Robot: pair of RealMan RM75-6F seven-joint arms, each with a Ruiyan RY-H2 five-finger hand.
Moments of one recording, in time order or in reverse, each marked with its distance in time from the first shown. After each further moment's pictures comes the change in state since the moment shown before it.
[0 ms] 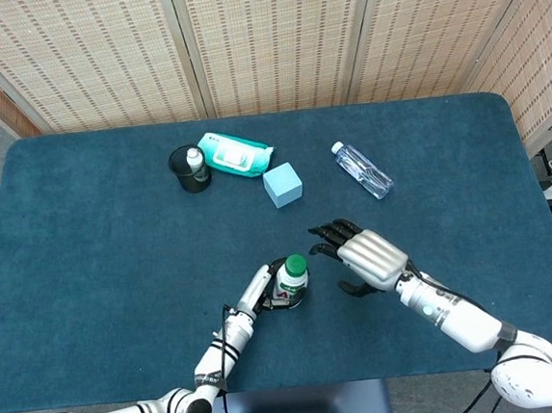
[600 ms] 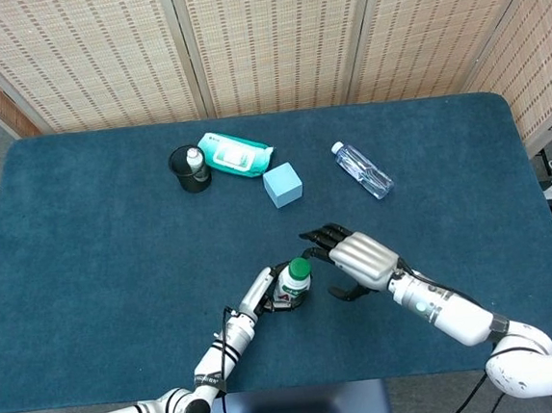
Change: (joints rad) left arm 0.005 0.013 -0.005 -0.022 0.021 -0.040 -0.049; right arm 0.044 -0.013 -0.013 0.048 -0.081 -0.040 0.140
